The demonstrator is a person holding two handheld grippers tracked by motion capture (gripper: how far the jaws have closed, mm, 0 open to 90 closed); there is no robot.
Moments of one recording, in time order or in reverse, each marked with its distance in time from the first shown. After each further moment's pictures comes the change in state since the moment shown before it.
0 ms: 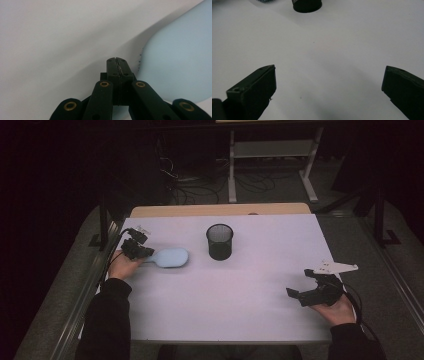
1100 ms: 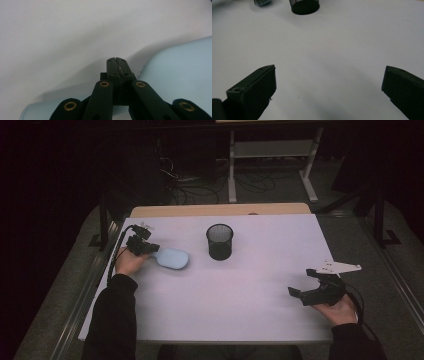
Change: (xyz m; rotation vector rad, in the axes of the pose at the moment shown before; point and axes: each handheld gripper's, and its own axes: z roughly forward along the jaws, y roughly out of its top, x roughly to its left) left arm 0.004 0.012 0.014 -0.055 -0.047 -0.045; right arm -0.004 -0.001 -0.003 -0.014 -0.004 0.015
